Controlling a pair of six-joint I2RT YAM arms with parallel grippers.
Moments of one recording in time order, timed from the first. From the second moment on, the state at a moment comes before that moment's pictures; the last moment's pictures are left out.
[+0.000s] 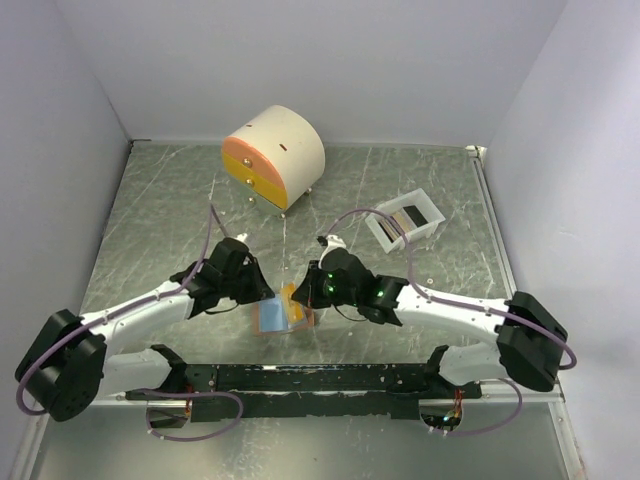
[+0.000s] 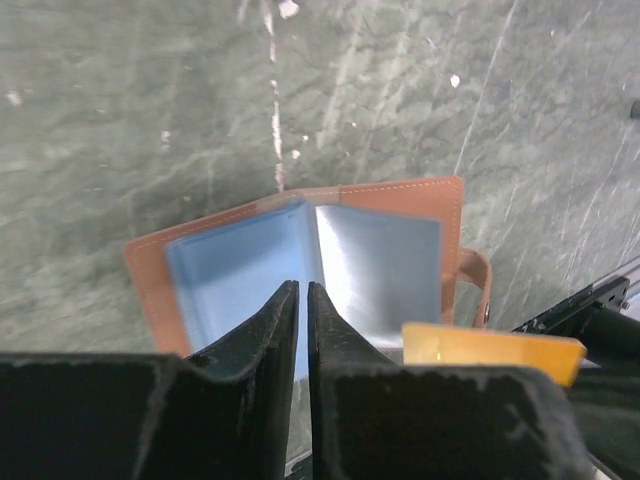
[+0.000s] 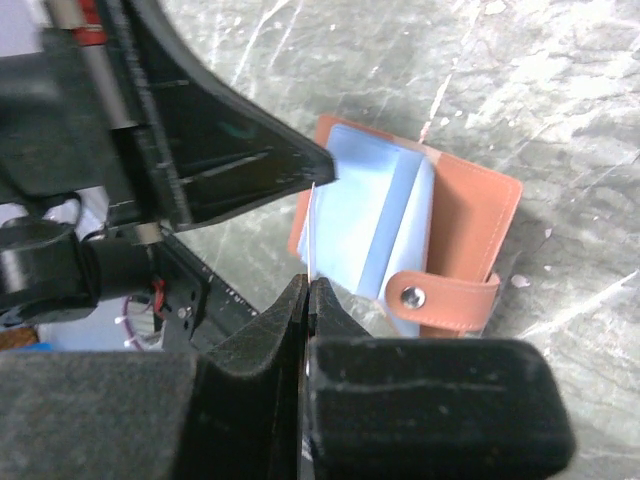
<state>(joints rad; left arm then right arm) -0.66 1.20 0.54 -0.17 0.12 -0.80 1.02 1.26 0.71 -0.02 0.01 0.84</state>
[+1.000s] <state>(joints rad) -0.61 1.17 0.38 -0.10 0.15 -0.82 0.88 1.44 0.48 0.38 -0.09 0.97</state>
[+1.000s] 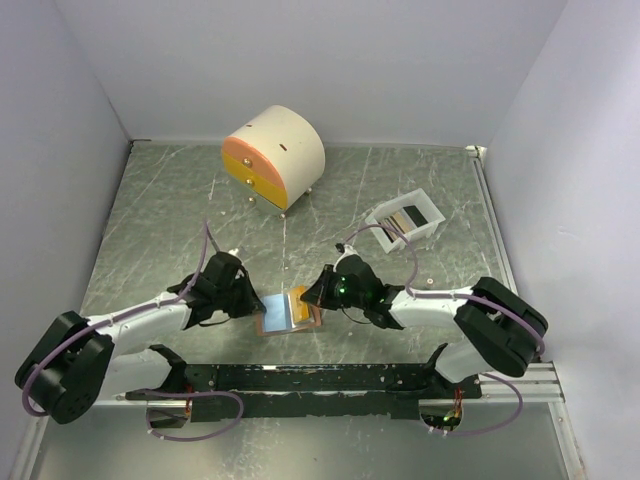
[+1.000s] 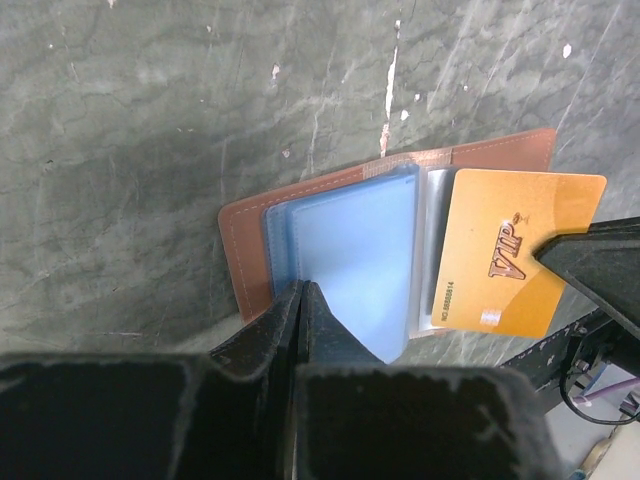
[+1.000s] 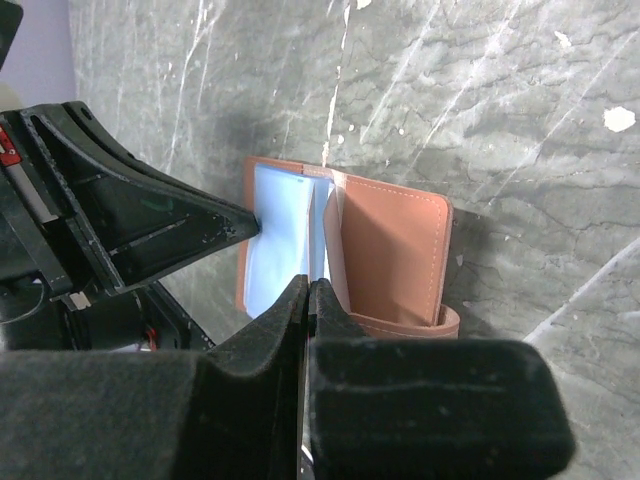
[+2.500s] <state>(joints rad) -0.61 1.01 0.43 -0.38 0.07 -0.82 0.88 1.55 0.45 0.57 -0.10 1.03</state>
